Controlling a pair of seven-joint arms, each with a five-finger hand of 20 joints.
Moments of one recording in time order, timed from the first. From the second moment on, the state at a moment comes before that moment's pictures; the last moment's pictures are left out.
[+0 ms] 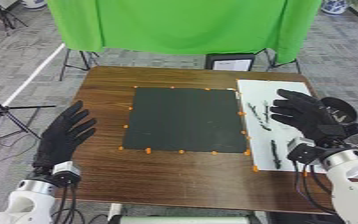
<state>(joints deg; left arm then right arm) 124.7 -60.3 -99.3 -117.6 41.1 0.1 10.1 -114.6 -65.4 105.2 -121.3 -55.9 -3.4 11.2</state>
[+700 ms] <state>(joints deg) 124.8 -60.3 -99.4 -117.6 41.1 0.1 10.1 -114.4 -63.0 105.3 -121.3 -57.9 -3.9 11.6</state>
